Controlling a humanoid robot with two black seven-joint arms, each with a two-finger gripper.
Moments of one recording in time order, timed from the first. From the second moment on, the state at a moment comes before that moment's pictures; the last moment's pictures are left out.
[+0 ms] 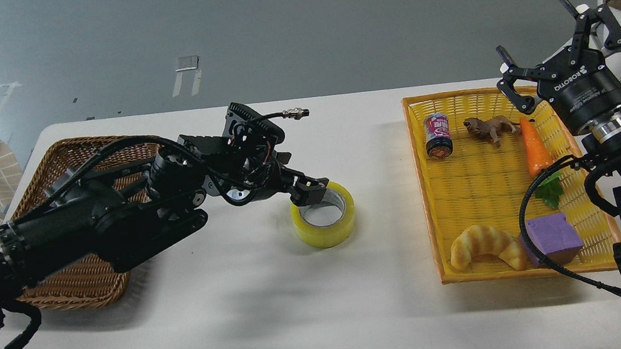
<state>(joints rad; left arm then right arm) -1.00 0.33 -0.26 -1.14 1.87 -0.43 -0.04 0.40 -0.06 1.72 1.11 -0.46 0.49 -0.21</state>
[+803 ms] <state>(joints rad) -0.98 0.29 -0.23 -1.08 1.85 -0.43 -0.05 0.39 -0.06 1.71 1.11 -0.46 0.49 -0.21</state>
